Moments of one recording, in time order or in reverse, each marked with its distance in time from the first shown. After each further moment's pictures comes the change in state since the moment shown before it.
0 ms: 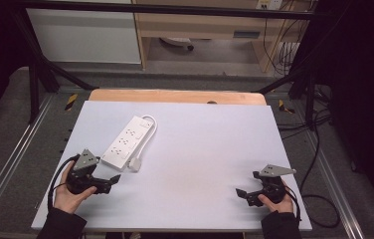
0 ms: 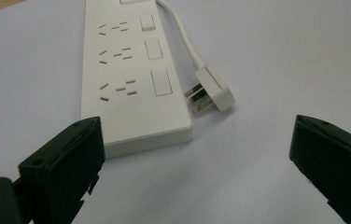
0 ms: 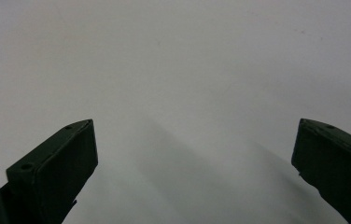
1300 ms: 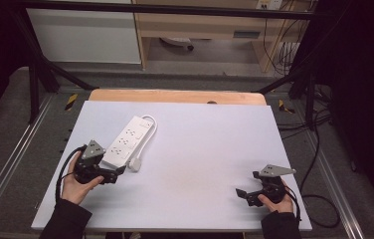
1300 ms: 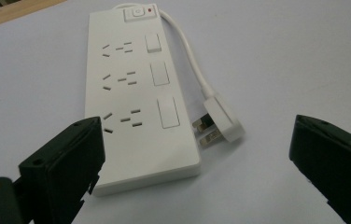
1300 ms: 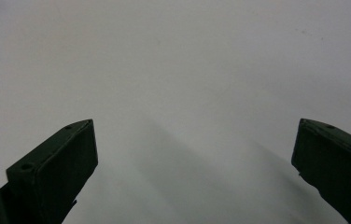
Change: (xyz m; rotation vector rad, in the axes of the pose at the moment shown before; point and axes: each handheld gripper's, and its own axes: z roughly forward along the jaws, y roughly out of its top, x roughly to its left) left arm 0.005 0.024 0.018 0.004 0.014 -0.004; right arm 0.000 0.000 0.001 0.001 -0.001 -0.003
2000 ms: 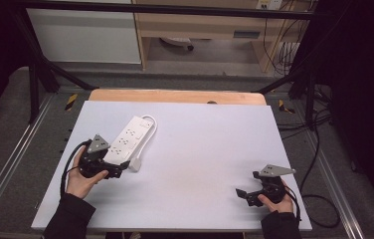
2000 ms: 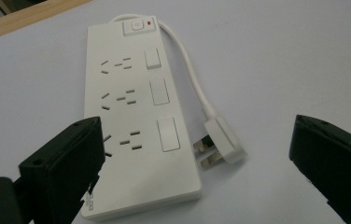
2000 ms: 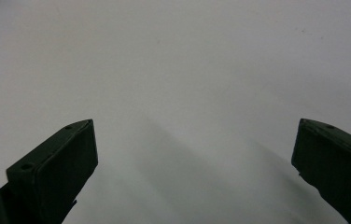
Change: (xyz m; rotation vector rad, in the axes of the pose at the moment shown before) left arm 0.000 0.015 0.009 0.001 0.001 0.003; right arm 0.000 0.000 0.000 0.003 -0.002 -0.001
